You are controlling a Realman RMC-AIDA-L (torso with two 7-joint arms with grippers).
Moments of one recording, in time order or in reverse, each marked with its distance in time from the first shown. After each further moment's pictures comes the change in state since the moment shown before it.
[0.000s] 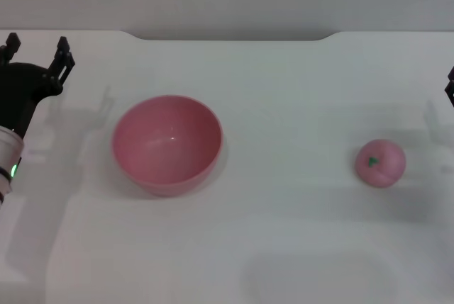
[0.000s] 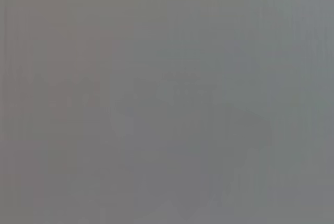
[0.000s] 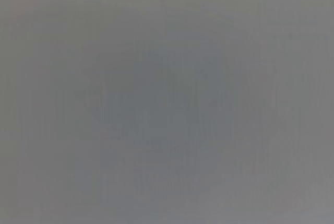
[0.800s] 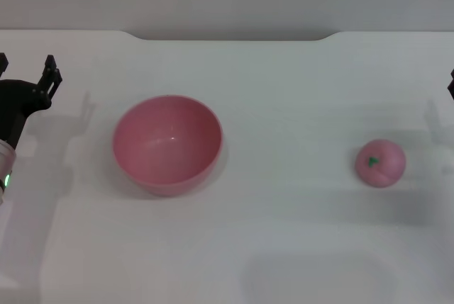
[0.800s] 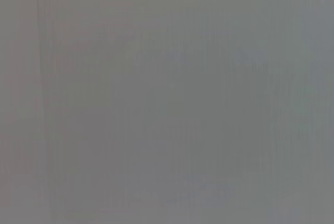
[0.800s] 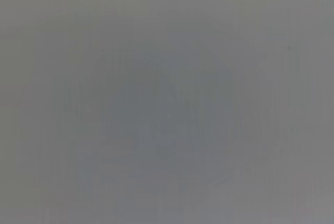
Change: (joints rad) left arm -0.046 -0.035 -0.015 -0.143 -0.051 -0.012 -0.004; right arm -0.007 0.000 0.000 0.004 0.000 -0.036 0.000
